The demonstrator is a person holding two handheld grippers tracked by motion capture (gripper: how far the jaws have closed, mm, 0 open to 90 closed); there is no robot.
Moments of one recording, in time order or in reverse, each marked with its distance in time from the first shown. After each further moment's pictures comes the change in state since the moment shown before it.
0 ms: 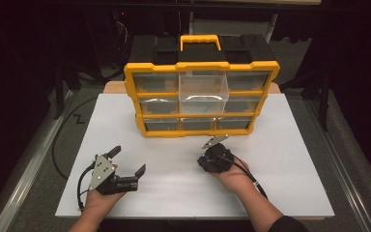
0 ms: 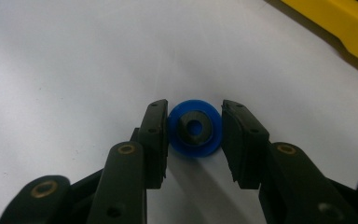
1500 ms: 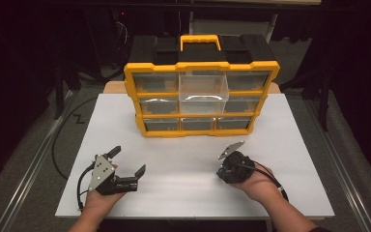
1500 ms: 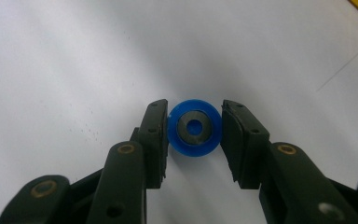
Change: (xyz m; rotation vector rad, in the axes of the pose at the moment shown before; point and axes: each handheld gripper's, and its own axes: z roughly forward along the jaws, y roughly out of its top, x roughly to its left) left arm 0.000 0.000 -0.001 -0.005 -0.004 0.002; right arm -0.008 -0.032 -0.051 0.177 0.010 -0.089
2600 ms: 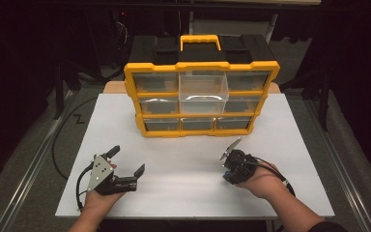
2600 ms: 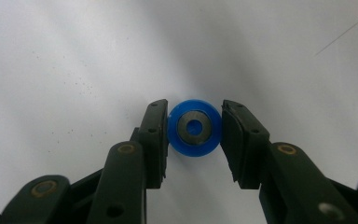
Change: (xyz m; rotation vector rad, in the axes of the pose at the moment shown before) left arm 0.001 0.001 -0.002 -0.013 0.008 -0.004; right arm -0.006 0.006 -0.009 0.165 0.018 -0.052
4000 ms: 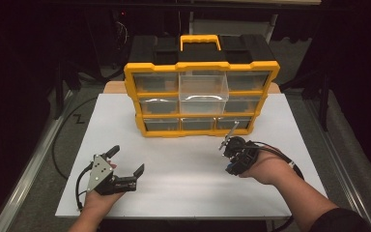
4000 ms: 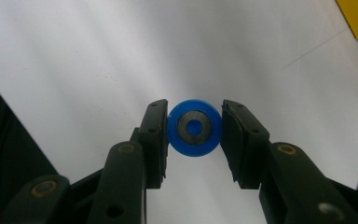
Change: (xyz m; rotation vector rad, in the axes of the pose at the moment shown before) left arm 0.000 0.000 -0.001 -0.007 0.000 0.000; right arm -0.008 0.028 -0.049 0.094 0.035 -0.080
